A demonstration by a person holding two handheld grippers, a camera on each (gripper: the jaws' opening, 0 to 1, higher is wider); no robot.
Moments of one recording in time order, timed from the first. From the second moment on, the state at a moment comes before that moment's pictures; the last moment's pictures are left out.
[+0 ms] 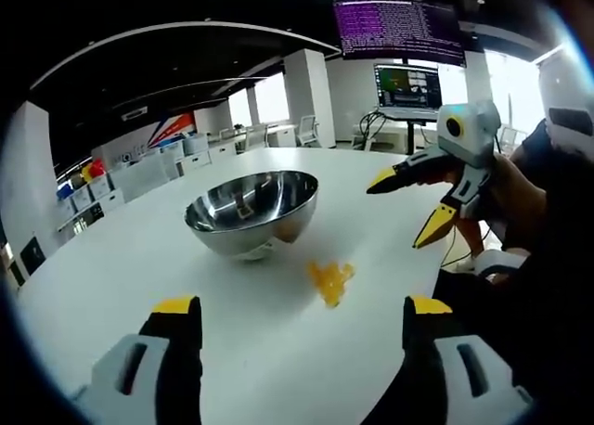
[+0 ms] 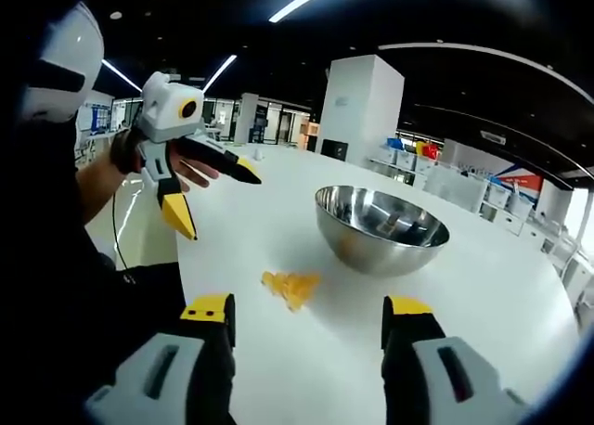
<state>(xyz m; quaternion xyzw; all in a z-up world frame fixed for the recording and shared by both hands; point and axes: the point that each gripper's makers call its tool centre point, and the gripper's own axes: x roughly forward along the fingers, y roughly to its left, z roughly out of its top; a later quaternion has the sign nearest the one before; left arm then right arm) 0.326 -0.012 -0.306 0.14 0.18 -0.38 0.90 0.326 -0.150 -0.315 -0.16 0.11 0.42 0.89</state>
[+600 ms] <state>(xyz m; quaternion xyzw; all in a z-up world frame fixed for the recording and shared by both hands) 0.326 -0.012 -0.309 0.15 0.18 -0.38 0.90 0.326 -0.150 -0.315 -0.16 0.11 0.42 0.89</state>
